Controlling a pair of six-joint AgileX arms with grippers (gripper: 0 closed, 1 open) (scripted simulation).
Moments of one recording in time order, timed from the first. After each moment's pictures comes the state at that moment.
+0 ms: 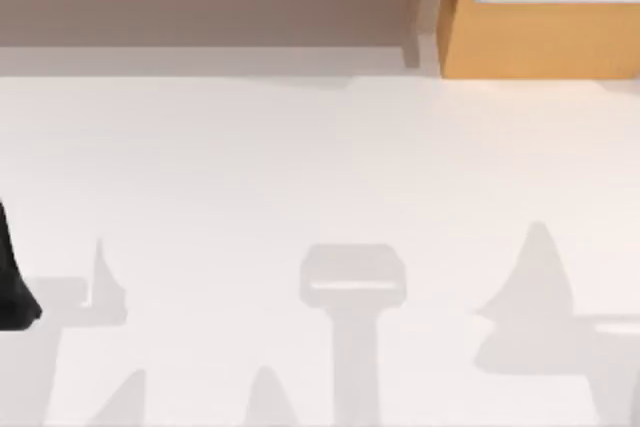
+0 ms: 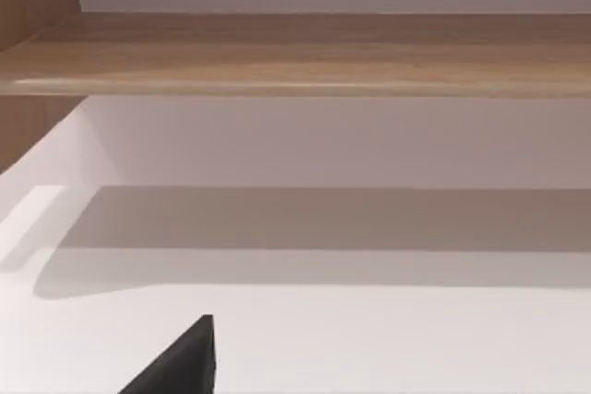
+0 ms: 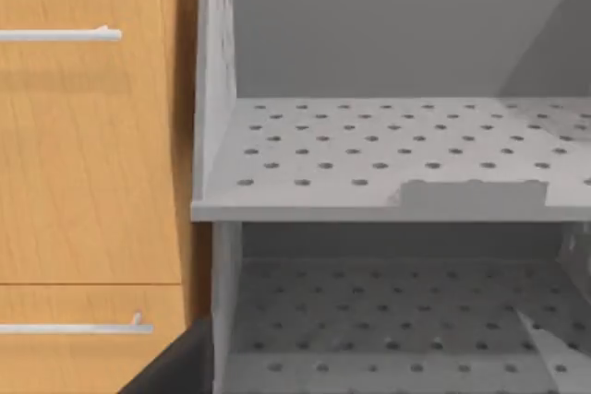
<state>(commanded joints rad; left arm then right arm) 0.00 0.00 0.00 0.00 0.00 0.00 -0.59 1.33 0.53 0.81 -0.57 0.02</state>
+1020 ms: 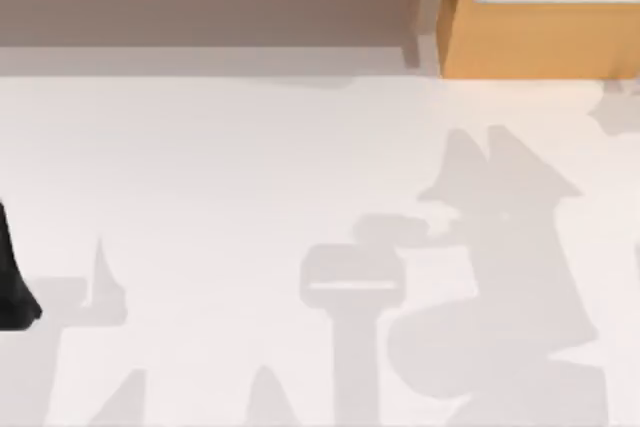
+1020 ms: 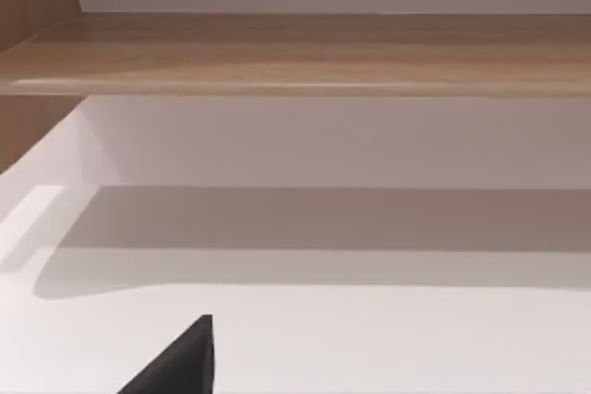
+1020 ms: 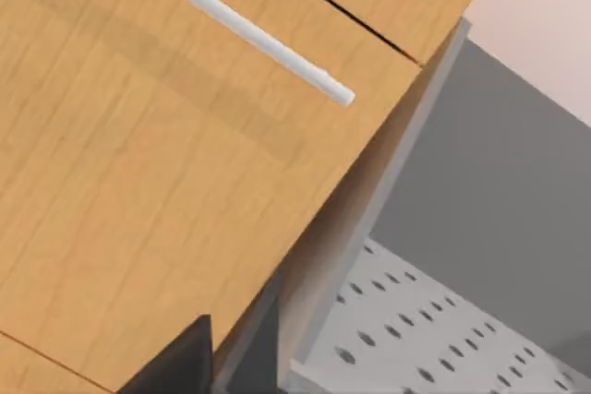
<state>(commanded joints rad) 0.00 0.00 0.00 0.00 0.00 0.00 -0.21 1.66 0.72 1.02 -0.23 -0.56</state>
